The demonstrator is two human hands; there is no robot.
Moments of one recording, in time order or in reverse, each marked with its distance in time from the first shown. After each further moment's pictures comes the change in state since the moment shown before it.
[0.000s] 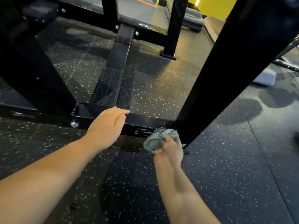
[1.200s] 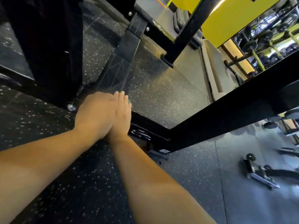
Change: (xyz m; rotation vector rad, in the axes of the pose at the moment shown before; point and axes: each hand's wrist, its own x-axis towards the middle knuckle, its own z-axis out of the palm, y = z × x) left_hand 0.018 -0.054 -0.001 -0.010 0.396 -0.073; right_hand -0.006 0.024 0.142 -1.623 -0.328 -0.867
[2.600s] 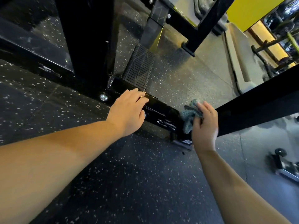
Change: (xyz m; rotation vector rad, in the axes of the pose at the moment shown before) left_hand -0.012 -0.031 -0.003 0.199 -0.237 0.368; right_hand -0.064 0.125 -0.051 0.320 0.493 0.115
